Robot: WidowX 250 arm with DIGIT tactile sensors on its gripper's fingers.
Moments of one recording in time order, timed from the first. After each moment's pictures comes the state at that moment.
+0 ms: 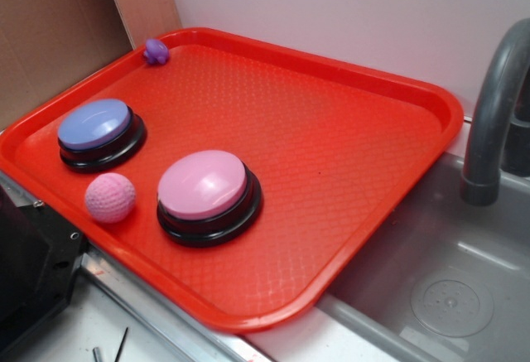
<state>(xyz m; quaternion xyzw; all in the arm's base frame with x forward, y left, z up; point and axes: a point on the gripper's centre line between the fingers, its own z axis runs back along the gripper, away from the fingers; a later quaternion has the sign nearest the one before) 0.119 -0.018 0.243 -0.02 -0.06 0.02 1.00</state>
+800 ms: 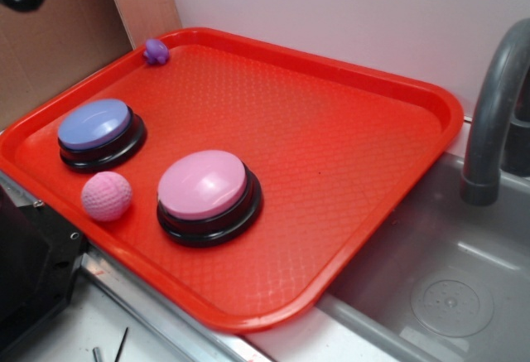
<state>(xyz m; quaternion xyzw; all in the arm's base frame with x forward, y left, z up) 0.119 -0.016 0.202 -0.01 -0.11 -0.03 0.99</state>
